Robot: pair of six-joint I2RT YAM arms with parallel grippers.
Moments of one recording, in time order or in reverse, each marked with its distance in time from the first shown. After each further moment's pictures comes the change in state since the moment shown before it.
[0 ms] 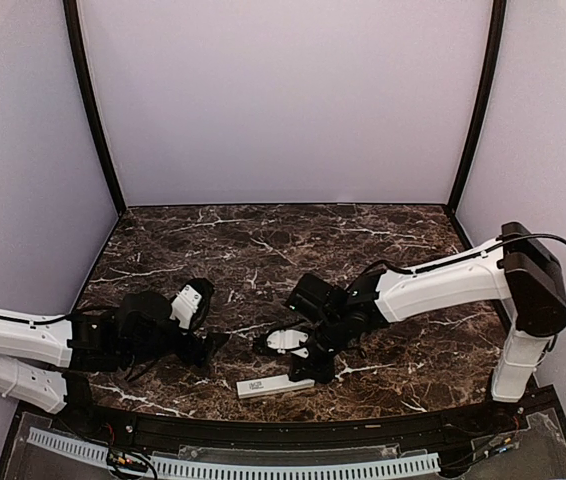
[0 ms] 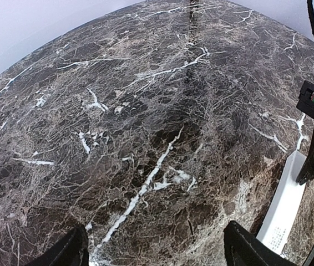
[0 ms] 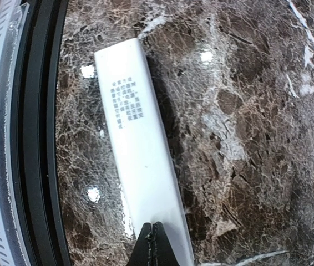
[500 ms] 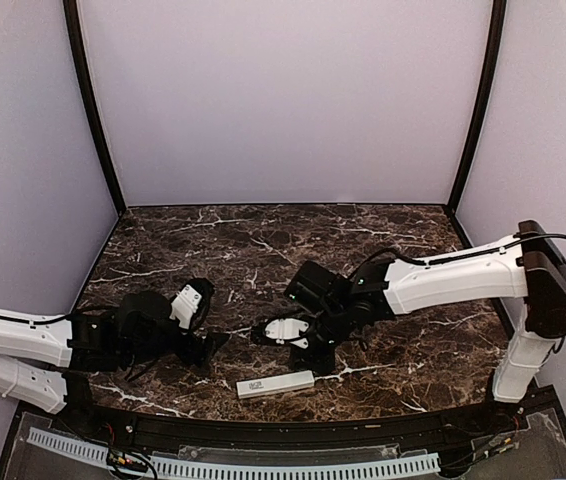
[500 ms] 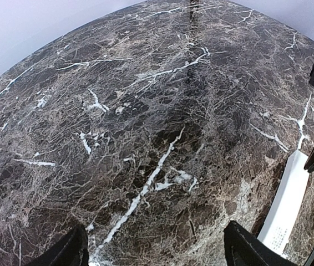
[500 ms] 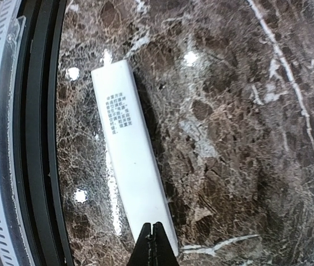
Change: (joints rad) left arm 0.006 0.000 0.000 0.000 0.000 0.010; right arm 0.011 -0.063 0.061 -0.082 0.079 0.004
